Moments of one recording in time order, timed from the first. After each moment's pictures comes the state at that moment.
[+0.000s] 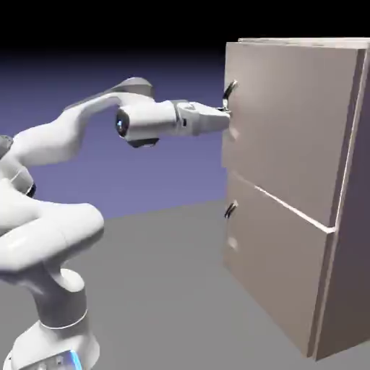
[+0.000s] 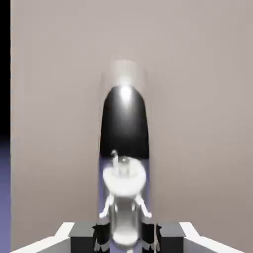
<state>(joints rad) -0.94 -1.50 1.01 -2.62 2.33 2.50 -0.44</state>
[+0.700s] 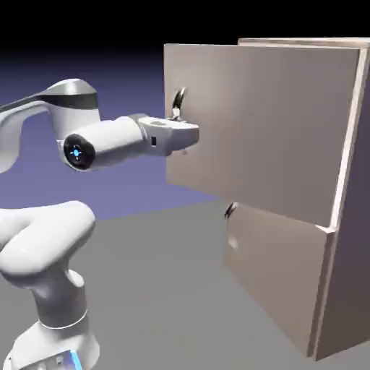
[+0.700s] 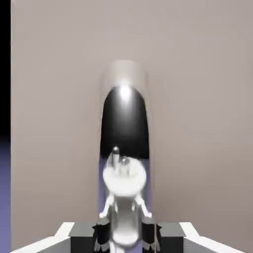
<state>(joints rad) -0.67 -1.59 0.27 -3.03 1.79 1.93 -0.64</state>
